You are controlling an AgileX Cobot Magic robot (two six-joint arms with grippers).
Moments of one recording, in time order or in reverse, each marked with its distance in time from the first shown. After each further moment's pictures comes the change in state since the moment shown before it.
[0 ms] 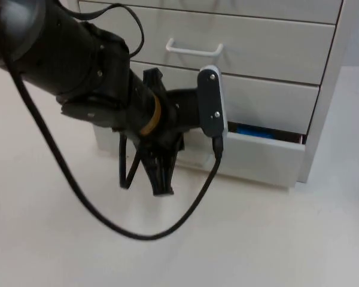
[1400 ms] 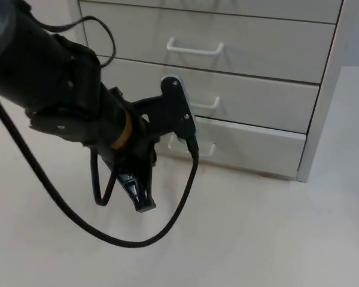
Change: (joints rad) right arm 0.000 0.000 0.009 -0.010 -0.014 0.000; left arm 0.037 -0.066 0.136 -0.068 0.022 -0.157
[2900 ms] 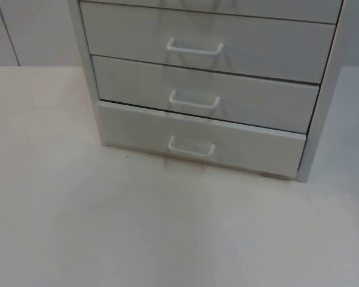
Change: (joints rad) right arm 0.000 0.000 0.000 0.006 0.013 0.013; left arm 0.556 -0.828 0.116 -1.306 0.534 0.537
